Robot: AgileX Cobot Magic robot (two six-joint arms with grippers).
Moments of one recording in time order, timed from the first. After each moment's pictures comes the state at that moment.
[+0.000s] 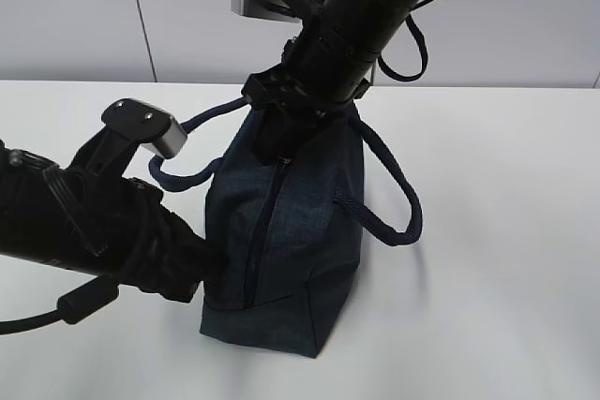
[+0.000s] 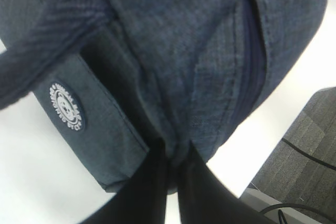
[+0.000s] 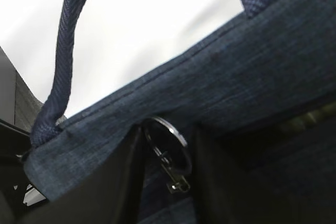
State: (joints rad) left arm -0.55 1.50 -0.71 -1.09 0.38 1.04; right arm 0.47 2.05 -1.84 0.50 1.23 -0.37
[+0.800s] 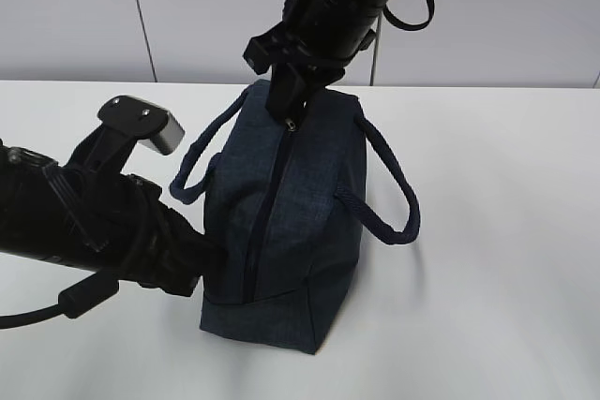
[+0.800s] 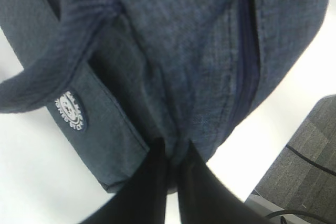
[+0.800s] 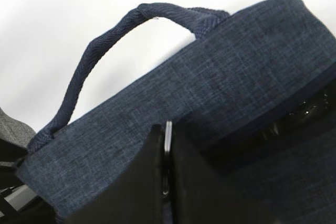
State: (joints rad) left arm -0.55 1.50 -0.71 -1.09 0.38 1.04; right arm 0.47 2.05 -1.98 0.36 1.25 -0.33
